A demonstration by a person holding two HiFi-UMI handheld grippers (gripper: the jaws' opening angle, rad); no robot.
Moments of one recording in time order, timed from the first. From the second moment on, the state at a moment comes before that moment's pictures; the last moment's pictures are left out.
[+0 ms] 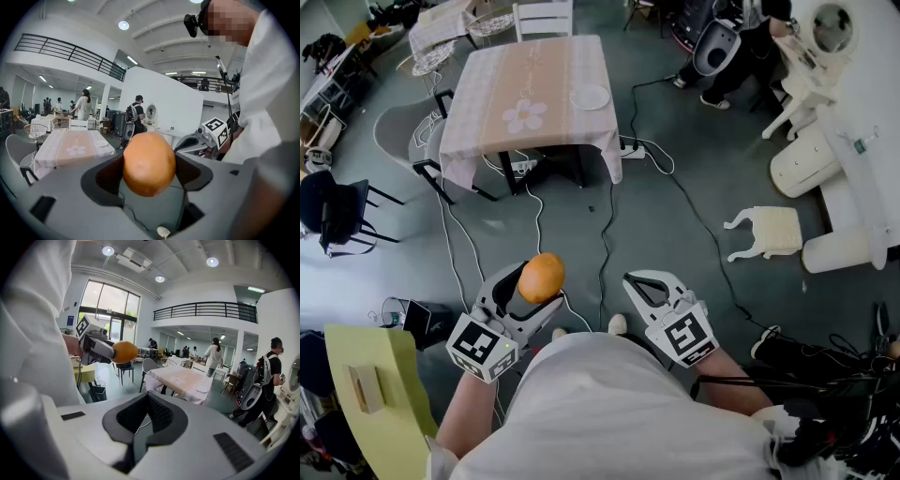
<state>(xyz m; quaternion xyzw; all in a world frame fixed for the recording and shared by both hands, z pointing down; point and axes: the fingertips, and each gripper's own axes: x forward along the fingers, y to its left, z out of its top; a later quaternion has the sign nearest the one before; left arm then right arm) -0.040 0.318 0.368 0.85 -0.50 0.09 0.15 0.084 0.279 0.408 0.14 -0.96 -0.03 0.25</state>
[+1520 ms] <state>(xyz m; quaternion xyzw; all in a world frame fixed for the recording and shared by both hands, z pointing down) -0.051 0.191 0.406 0.86 -0.46 0.13 0.15 0.070 0.169 0.405 0.18 -0.96 -0.02 0.22</state>
